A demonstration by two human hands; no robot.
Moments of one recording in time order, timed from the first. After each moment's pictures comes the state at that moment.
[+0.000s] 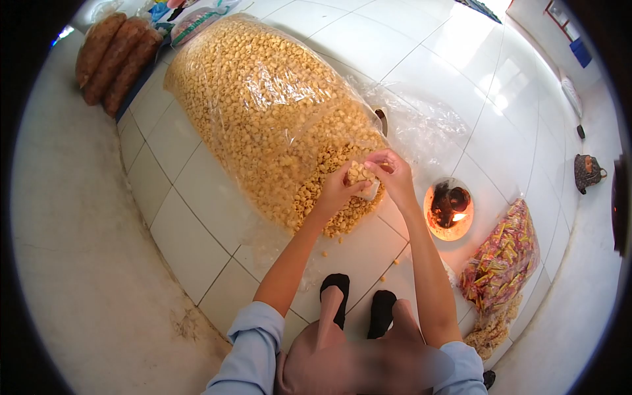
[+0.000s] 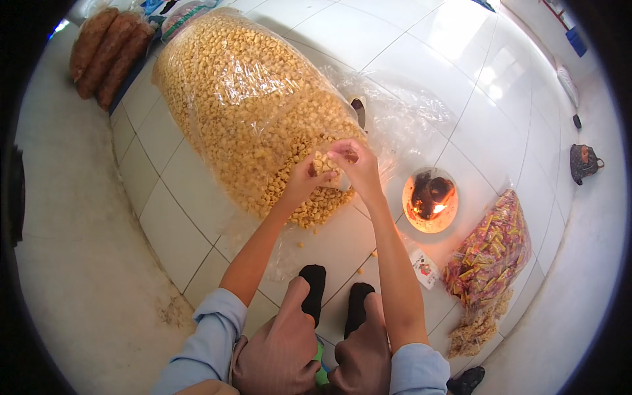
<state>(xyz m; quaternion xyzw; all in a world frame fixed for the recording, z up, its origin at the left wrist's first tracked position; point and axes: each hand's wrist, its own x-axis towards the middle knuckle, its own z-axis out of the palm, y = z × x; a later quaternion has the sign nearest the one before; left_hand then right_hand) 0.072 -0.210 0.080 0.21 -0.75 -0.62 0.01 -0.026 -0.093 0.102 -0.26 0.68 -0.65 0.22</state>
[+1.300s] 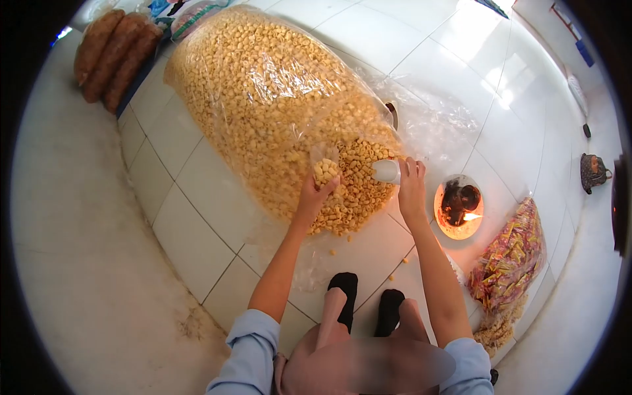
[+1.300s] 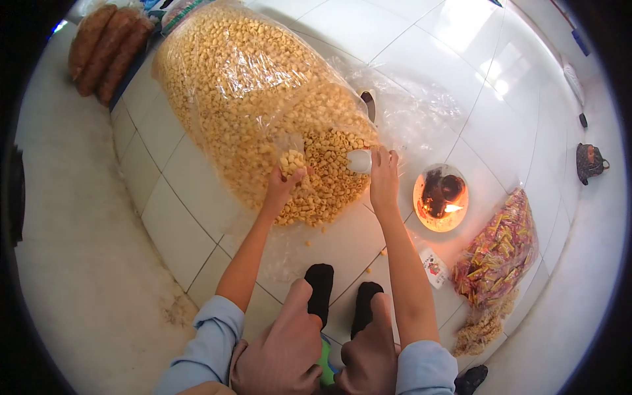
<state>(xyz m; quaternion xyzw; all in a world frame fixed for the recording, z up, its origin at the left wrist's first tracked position) 0.120 -0.242 0.047 0.25 -0.59 -0.75 0.14 -0.025 -0.067 0.031 -0.37 0.91 -0.17 -0.09</state>
